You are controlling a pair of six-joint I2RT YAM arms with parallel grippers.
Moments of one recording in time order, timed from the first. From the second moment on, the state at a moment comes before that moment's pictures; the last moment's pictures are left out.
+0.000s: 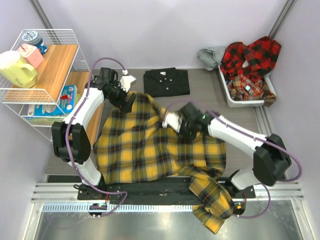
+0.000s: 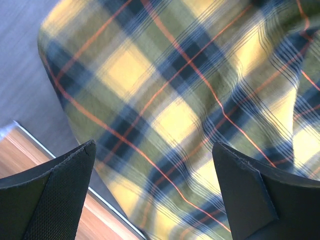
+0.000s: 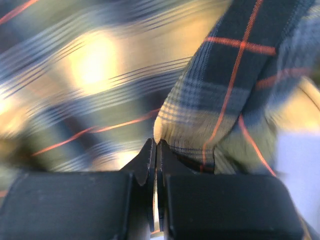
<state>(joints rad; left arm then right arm) -0.17 1.74 1.54 -0.82 0.34 0.48 0.59 1.52 1.15 -0.71 -0.16 -0.59</state>
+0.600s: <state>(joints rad) -0.17 1.72 1.45 -0.81 0.37 0.44 0.33 1.52 1.41 -0.81 -0.45 -0.37</state>
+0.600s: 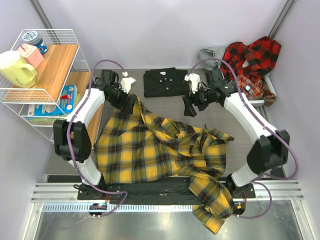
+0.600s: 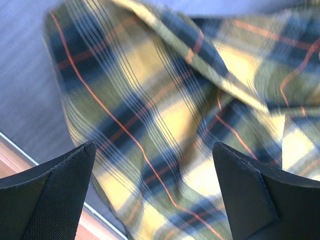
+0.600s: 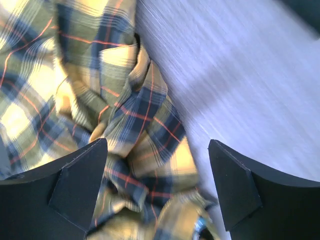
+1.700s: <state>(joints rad) -0.16 1.93 1.47 -0.77 0.30 0.40 0.33 1.60 1.26 -0.69 -0.70 -0.01</state>
